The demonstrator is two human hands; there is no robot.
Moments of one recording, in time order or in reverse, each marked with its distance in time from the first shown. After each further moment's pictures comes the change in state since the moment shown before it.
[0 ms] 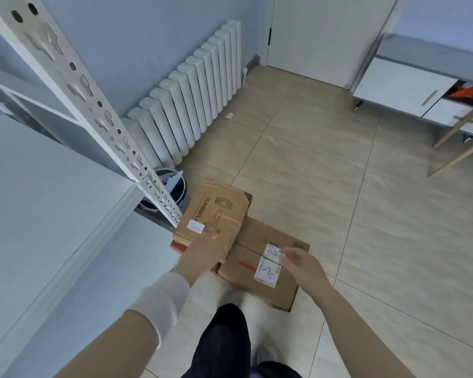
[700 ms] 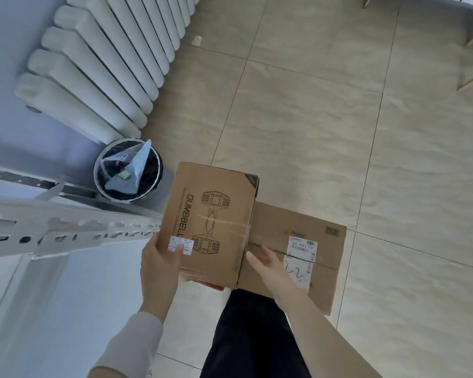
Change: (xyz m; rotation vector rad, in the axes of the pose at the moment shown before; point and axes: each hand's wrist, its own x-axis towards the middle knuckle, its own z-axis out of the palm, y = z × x) left_hand 0.195 -0.108 -0.006 -0.212 0.330 -0.081; right_hand 0.181 0.022 0.140 0.474 -0.129 0.408
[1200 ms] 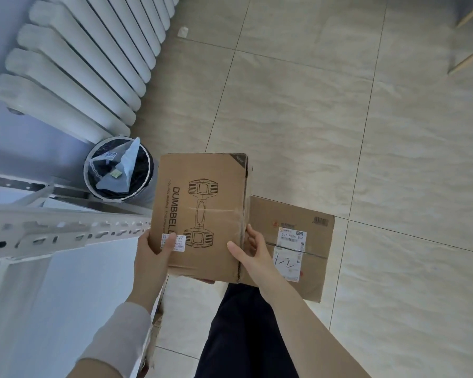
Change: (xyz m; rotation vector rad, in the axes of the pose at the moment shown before) left_hand 0.002 0.010 0.006 -0.144 -0.074 -0.032; right_hand -0.017 -0.014 0.004 0.201 -0.063 -0.169
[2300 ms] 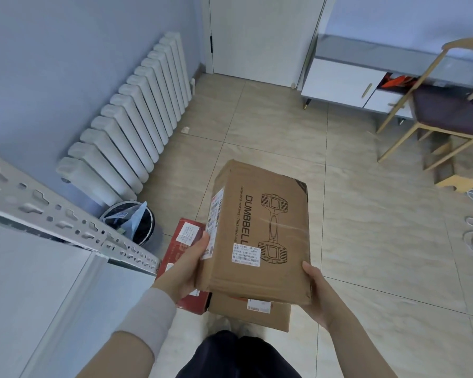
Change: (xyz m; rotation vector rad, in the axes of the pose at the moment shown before) left_hand -0.136 0.141 -0.024 -0.530 -0.728 -0.181; right_hand -0.169 -0.063 -0.112 0.399 -0.114 -0.149
